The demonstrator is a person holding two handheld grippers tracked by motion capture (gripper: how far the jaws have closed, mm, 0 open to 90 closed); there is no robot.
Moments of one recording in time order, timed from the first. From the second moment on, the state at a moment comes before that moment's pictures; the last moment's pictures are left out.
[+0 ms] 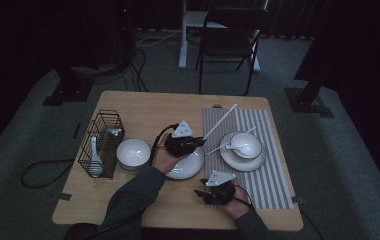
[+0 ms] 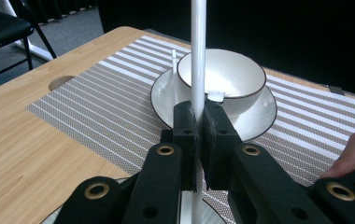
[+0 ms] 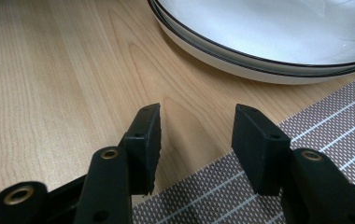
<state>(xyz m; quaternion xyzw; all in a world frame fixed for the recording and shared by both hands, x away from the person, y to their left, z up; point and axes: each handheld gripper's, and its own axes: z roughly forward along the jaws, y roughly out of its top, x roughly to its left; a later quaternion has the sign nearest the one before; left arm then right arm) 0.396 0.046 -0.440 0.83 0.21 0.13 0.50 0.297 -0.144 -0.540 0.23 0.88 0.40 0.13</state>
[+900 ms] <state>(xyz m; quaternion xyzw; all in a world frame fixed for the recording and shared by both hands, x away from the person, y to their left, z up) 0.416 0.030 -0.442 0.84 0.21 0.13 0.49 0.295 -0.139 -0.546 0.23 0.88 0.39 0.12</state>
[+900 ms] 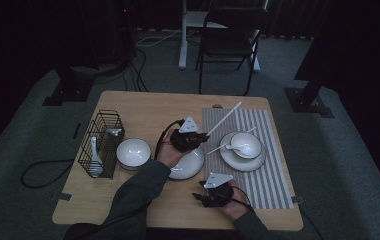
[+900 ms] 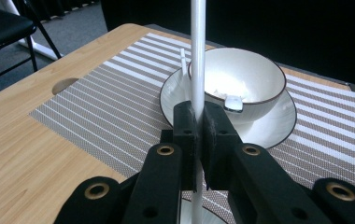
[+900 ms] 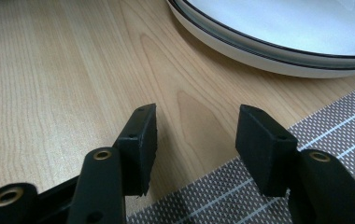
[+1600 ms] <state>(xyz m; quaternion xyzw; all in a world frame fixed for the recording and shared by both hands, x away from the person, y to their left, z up) 0.429 0.019 -0.444 0.84 0.21 0.14 0.48 0.295 -0.139 -0.547 0.22 0.88 0.40 0.12</state>
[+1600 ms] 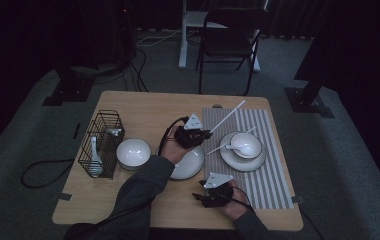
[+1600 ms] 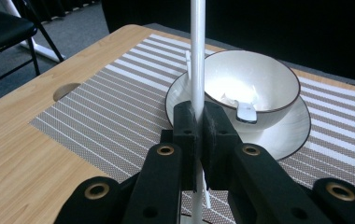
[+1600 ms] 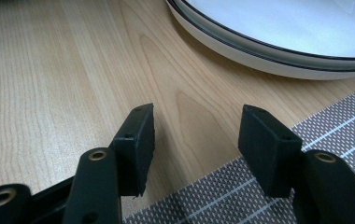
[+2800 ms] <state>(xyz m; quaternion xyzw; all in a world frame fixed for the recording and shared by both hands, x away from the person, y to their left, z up) 0.449 0.003 -0.450 0.85 0.21 0.14 0.46 0.296 -0.139 -0.547 0.22 0.88 0.40 0.12</state>
